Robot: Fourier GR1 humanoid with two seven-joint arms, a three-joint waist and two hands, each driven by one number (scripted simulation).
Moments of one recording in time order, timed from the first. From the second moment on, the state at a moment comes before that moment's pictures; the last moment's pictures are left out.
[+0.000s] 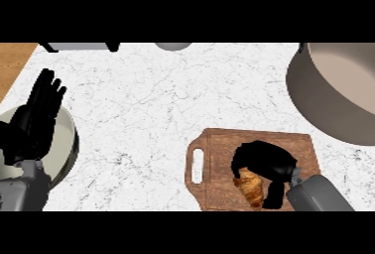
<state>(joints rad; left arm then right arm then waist) -0.19 0.23 0.13 -1.63 0.10 0.13 0.22 -0.24 -0.34 0.43 -1.36 1.02 0.40 -0.49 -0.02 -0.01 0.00</state>
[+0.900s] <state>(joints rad) -0.18 0.22 0.13 -1.65 0.08 0.15 0.24 0.35 -0.39 0.01 -2.11 0.61 0.29 -0.37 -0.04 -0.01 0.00</state>
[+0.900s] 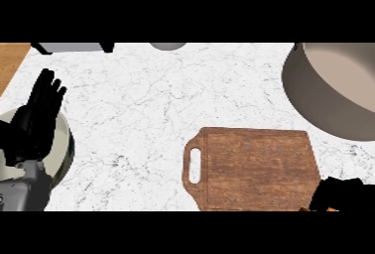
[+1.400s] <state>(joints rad) -0.19 0.21 0.12 -1.66 0.08 0.13 0.24 0.18 -0.42 -0.40 -2.12 0.25 0.34 -0.17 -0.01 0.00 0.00</state>
